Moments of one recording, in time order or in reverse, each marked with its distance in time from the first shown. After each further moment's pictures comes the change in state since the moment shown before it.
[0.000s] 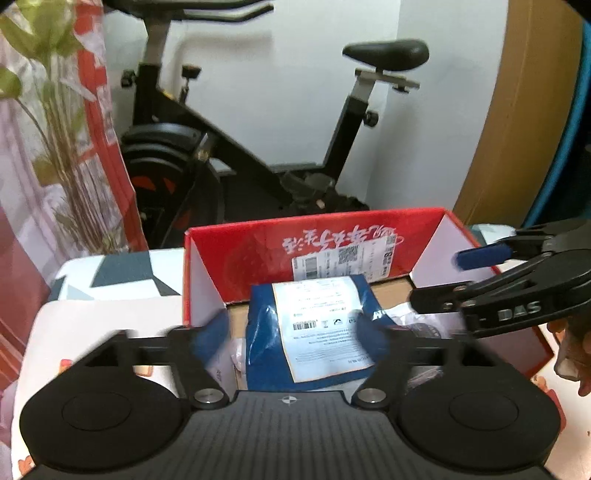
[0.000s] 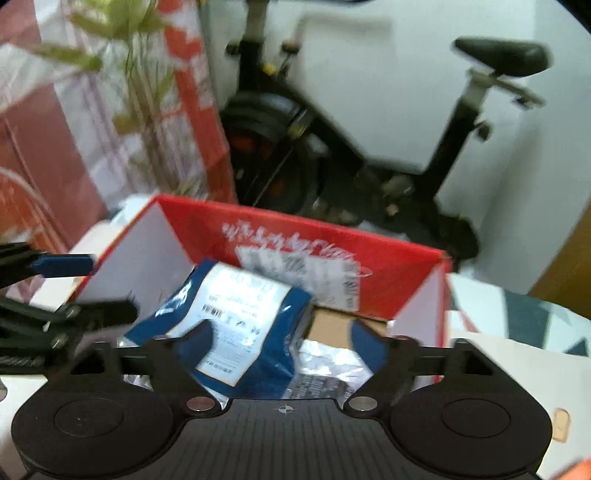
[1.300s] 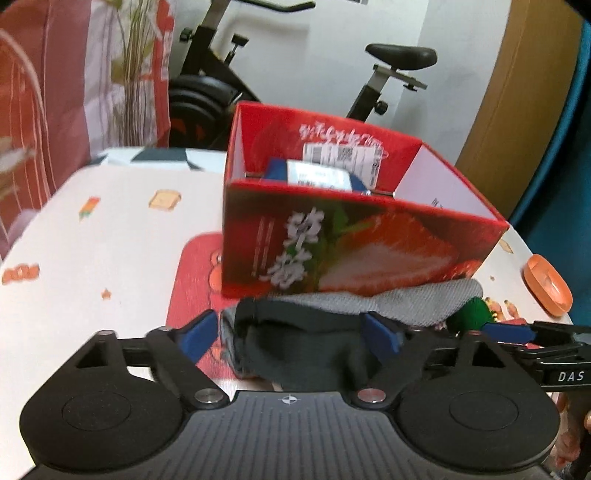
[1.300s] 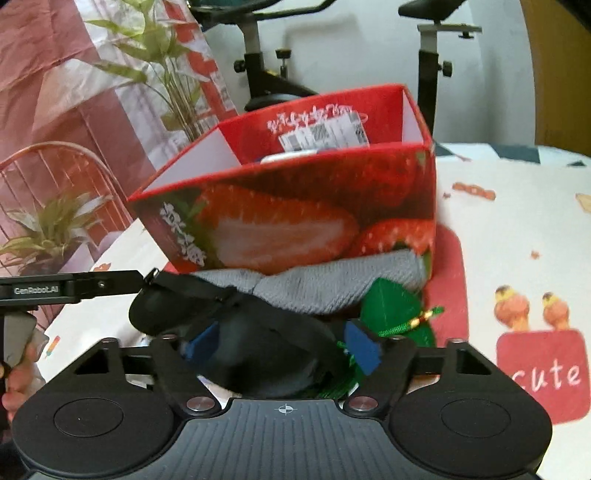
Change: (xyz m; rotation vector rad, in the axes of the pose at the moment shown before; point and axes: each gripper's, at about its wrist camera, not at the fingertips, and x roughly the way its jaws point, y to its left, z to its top) left arm -0.082 -0.012 -0.167 -0.161 -0.050 -0.012; right arm -0.070 0.030 -0.233 0.192 -0.097 0.156
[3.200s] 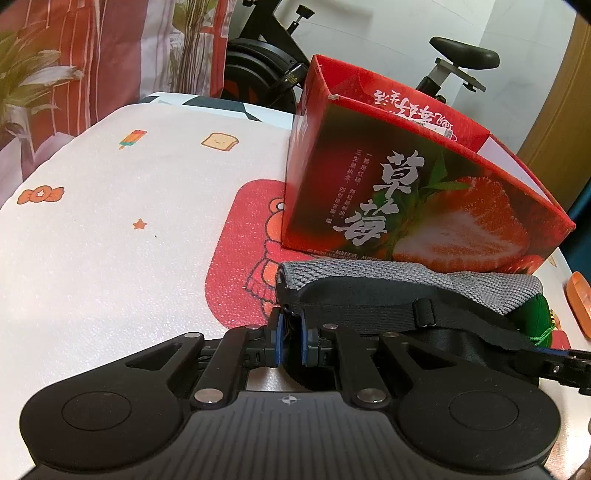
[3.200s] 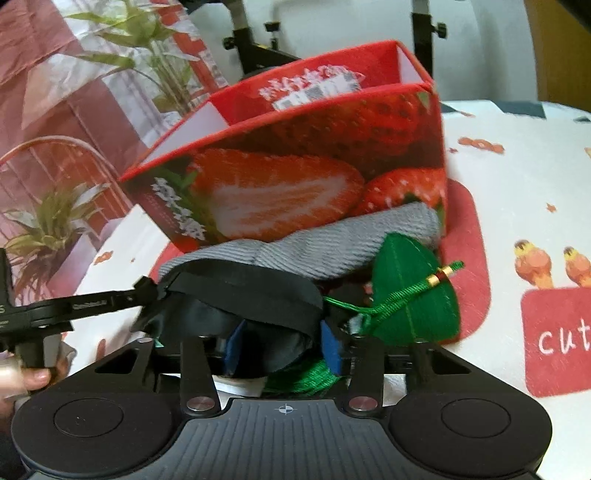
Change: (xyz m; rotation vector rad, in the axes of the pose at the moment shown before) left arm 0.035 0.040 -0.033 -0.156 0.057 0.084; right arm 0.015 -0.004 -0.006 0.059 0.072 0.043
